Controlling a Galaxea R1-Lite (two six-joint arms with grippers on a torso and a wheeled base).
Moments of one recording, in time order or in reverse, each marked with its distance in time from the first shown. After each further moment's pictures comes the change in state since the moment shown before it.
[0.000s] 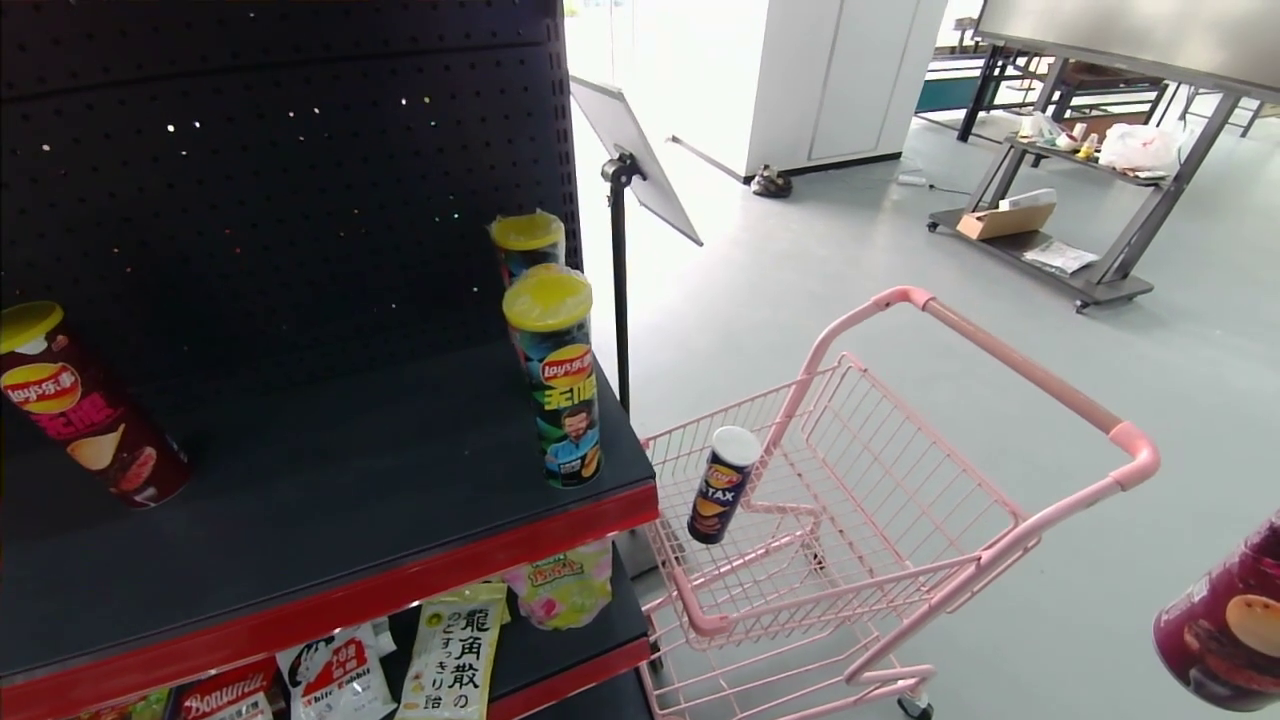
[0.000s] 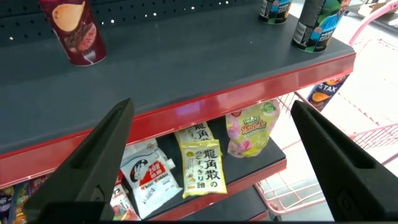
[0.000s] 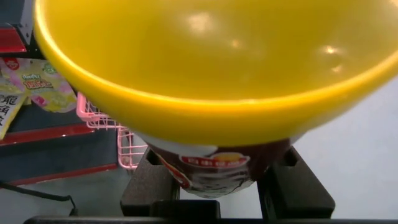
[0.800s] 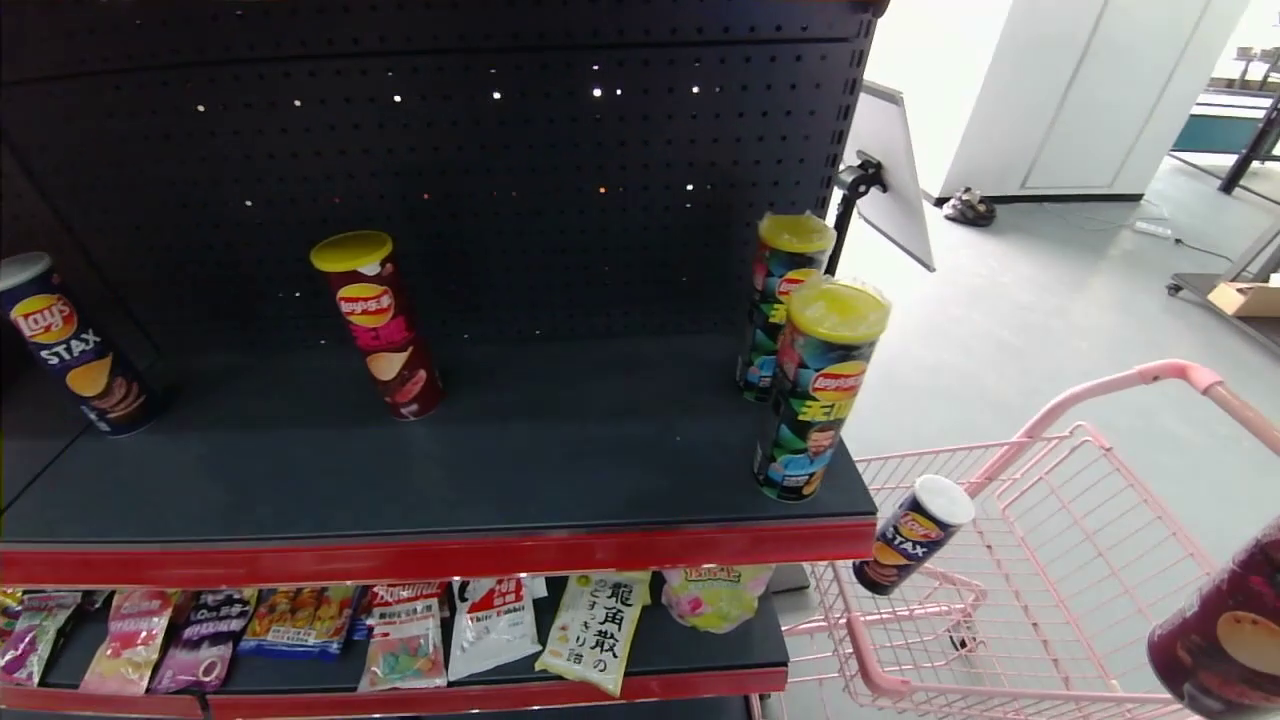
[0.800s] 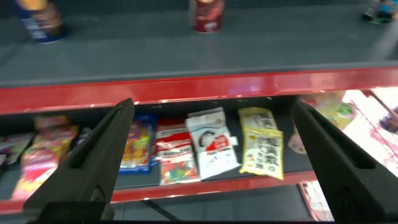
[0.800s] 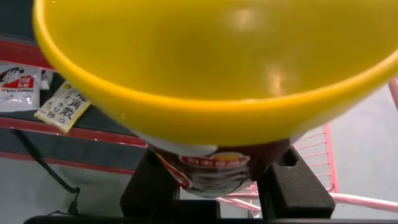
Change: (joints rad) left arm 0.000 0.000 -0.001 0.000 0.001 0.000; right arm -0.001 -0.016 0.038 -0.008 -0.002 -0.005
